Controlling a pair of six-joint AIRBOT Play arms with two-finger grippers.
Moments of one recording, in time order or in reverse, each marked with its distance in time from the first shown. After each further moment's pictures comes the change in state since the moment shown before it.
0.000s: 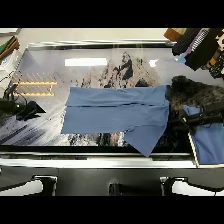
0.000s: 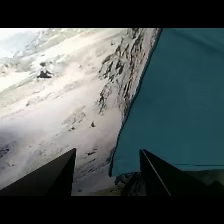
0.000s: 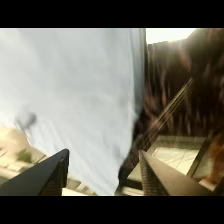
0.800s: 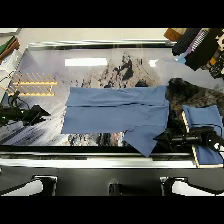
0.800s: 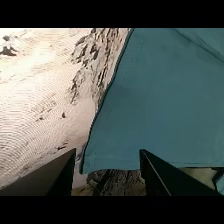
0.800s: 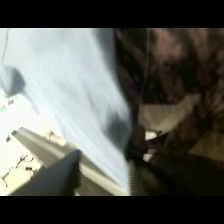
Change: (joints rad) left arm 0.007 0.060 -0.143 -0.129 0.054 0.001; right arm -0.005 0.025 -0.420 0.207 0.148 -0.122
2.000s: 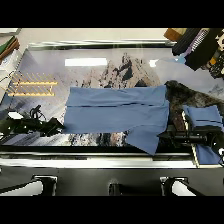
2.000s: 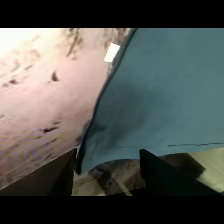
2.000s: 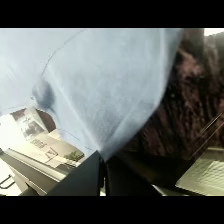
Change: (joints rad) left arm -0.135 -0.064 -0.228 -0.039 0.117 0.023; right arm 0.000 0.181 -0.014 0.040 0.011 -0.036
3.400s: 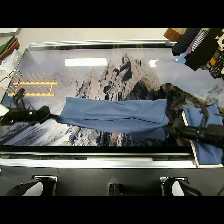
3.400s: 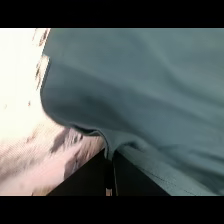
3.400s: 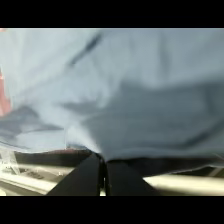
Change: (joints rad) left arm -0.100 0.265 0.137 0.142 0.047 -0.215; right arm 0.061 0.382 0.046 0.034 -0.012 0.154
